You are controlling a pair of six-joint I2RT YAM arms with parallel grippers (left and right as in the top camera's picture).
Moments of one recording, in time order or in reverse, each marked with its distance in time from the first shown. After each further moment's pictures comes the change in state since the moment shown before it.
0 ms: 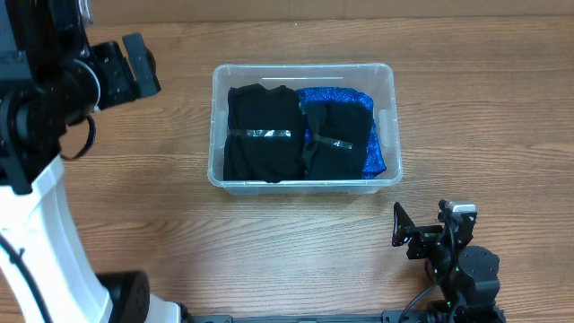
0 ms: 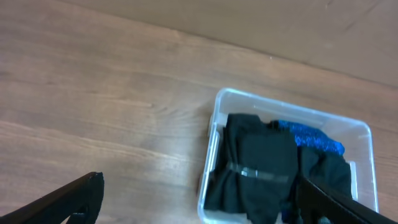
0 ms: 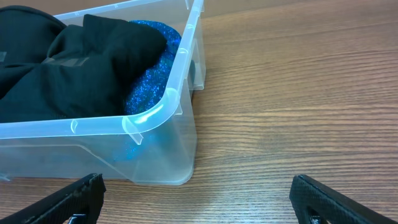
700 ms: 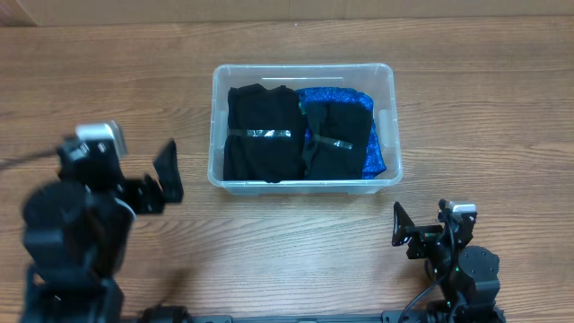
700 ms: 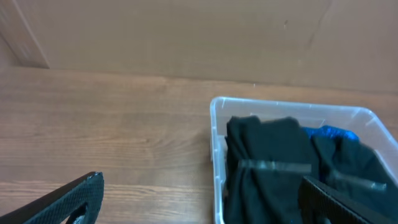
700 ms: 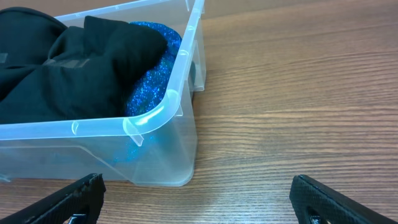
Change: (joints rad) left arm 0.000 -0.976 -1.472 0.906 0.032 0.150; right arm 0.000 0.000 -0.001 0.005 0.000 0.000
